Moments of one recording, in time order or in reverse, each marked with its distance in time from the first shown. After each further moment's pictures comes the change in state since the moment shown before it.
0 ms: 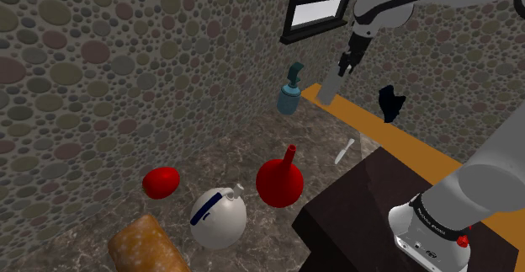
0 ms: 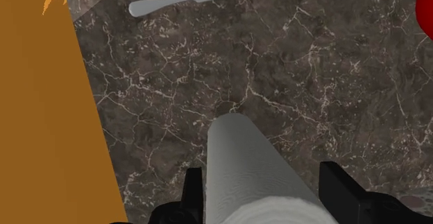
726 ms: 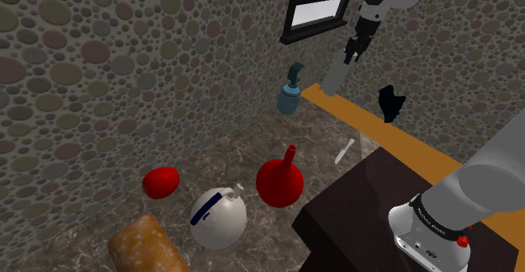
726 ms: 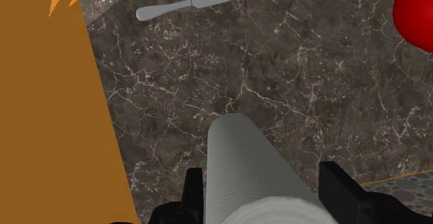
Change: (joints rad) arm 0.003 -0.056 -0.004 0.080 -0.020 -0.134 0.016
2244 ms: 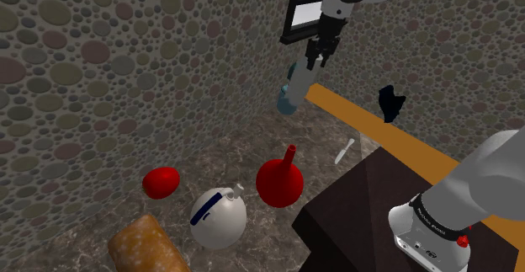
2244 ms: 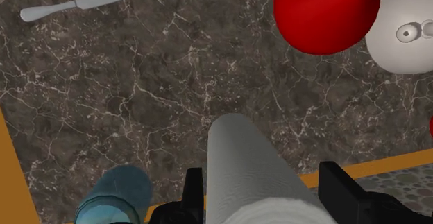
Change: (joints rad) arm 0.216 -0.156 0.205 -0.130 -0.016 -0.004 0.426
